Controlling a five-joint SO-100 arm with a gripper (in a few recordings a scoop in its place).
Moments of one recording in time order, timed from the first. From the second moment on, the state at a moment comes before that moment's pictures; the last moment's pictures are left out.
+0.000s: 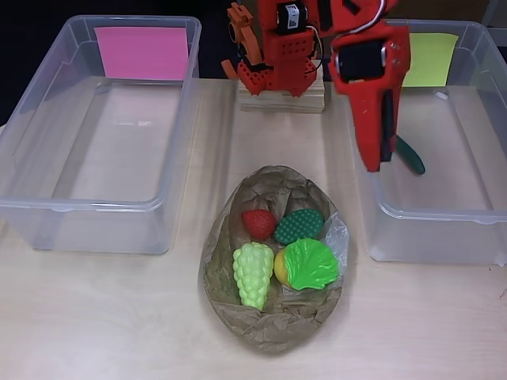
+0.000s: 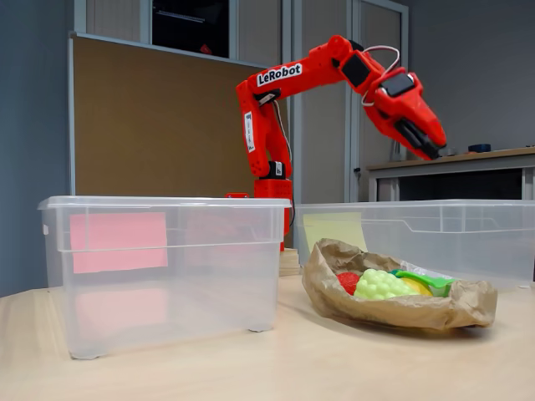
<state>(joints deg) -22.2 106.5 103.9 55.9 48.5</state>
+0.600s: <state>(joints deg) -7.3 86.9 94.8 56.8 73.4</state>
